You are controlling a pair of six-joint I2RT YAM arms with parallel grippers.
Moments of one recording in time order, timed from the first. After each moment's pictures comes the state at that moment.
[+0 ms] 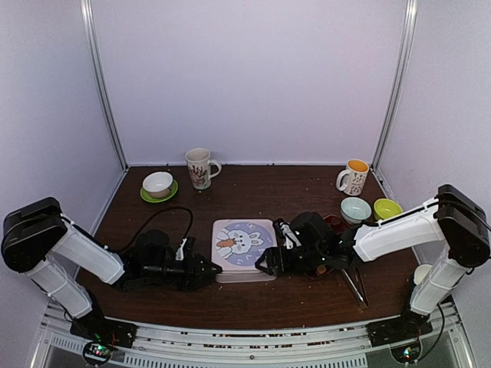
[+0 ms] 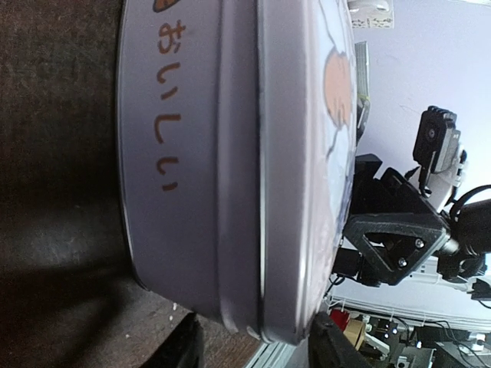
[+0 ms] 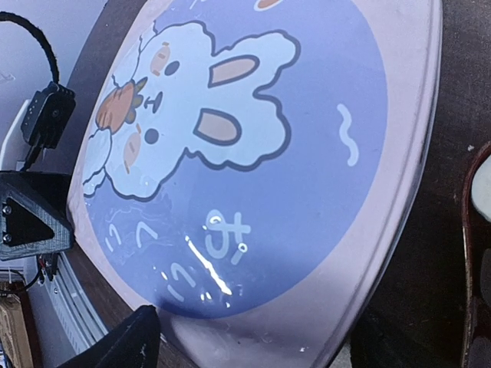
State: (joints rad) left arm -0.85 1.54 0.31 0.75 0.40 -1.27; right arm 0.97 1.62 0.76 0.12 -0.14 0.74
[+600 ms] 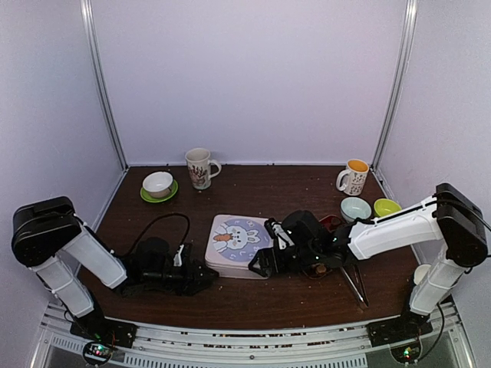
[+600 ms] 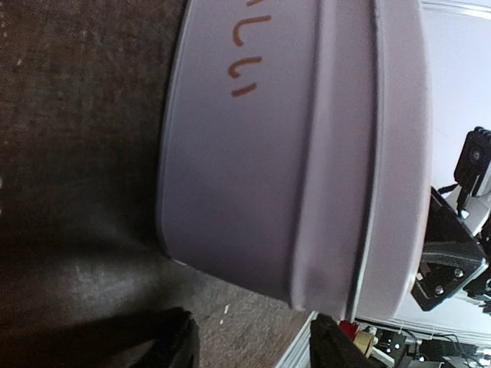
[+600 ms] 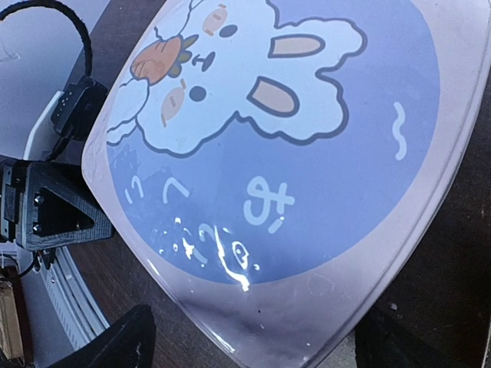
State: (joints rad) left arm -0.85 1.63 0.25 0.87 0.36 -1.29; right arm 1.00 1.65 0.83 0.05 -0.13 0.69
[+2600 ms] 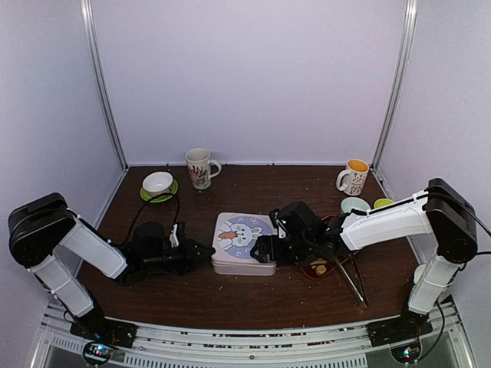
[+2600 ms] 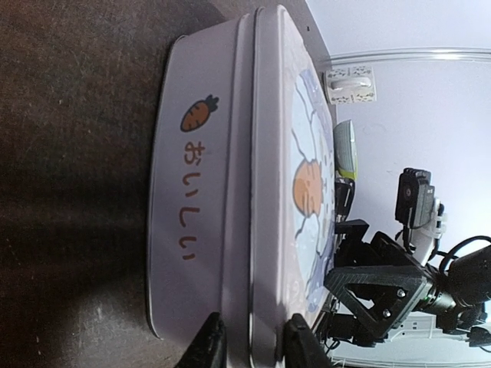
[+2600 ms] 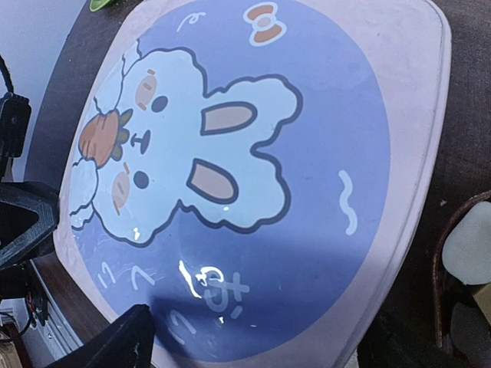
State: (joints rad) left arm -0.76 1.60 0.33 0.87 0.29 -1.25; right arm 0.95 1.72 0.93 -0.02 -0.04 0.77
